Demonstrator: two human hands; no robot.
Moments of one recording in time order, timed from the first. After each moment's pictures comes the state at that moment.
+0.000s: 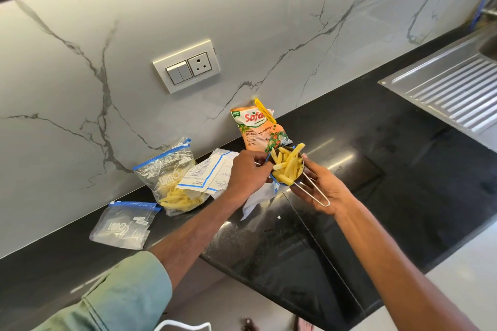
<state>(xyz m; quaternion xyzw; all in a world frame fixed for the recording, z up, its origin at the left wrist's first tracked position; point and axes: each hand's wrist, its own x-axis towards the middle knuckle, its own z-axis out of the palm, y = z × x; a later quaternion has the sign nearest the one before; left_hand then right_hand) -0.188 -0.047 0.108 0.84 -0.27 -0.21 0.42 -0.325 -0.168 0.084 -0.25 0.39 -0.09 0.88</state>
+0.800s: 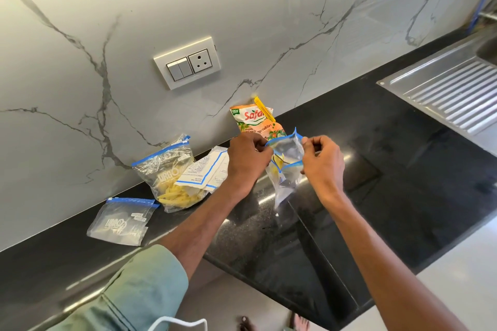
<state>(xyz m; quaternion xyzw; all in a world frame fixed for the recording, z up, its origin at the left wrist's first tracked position) -0.182 -0.060 0.125 0.87 -0.27 -0.09 0.40 -0.307 -0.167 0.098 -0.70 0.45 -0.33 0.44</state>
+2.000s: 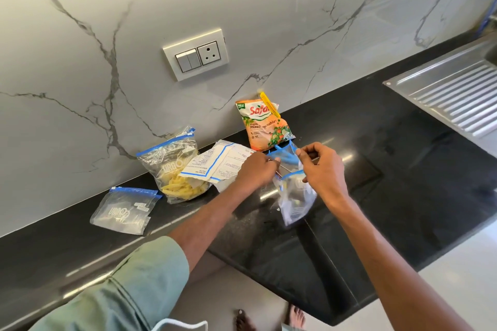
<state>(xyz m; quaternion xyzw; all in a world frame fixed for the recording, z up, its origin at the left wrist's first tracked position) -0.188 -0.052 0.099 0.88 -0.25 -0.30 0.28 -0.318 -0.157 0.087 -0.76 0.38 -0.25 0.47</state>
